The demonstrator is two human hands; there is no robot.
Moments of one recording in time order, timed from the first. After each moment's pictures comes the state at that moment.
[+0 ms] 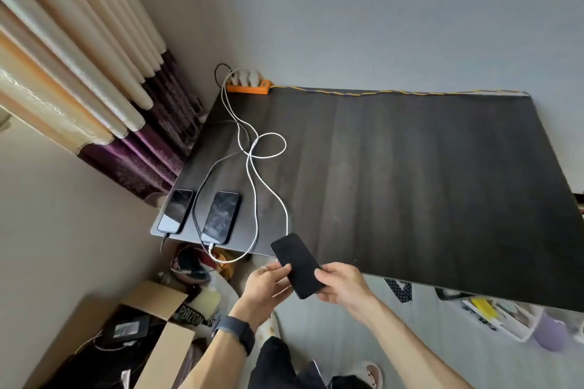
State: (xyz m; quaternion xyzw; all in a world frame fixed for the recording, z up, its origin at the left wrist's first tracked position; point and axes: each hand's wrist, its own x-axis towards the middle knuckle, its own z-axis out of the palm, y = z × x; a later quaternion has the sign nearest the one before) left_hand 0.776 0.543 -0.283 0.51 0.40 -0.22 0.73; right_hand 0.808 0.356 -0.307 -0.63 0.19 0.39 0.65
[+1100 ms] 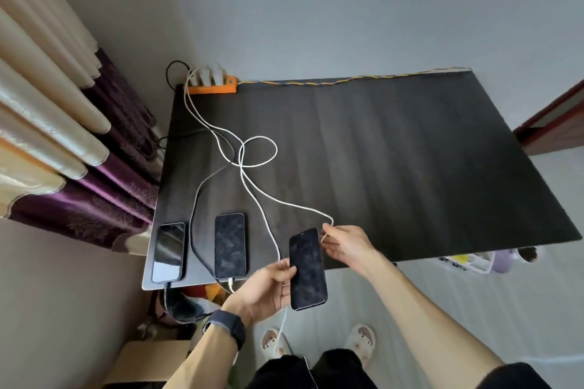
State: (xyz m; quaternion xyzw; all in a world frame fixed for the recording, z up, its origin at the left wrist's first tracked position) left_hand 0.848 0.706 -0.304 0.36 0.21 -0.47 0.78; right_hand 0.891 0.497 -0.299 -0.59 0.36 0.24 0.69
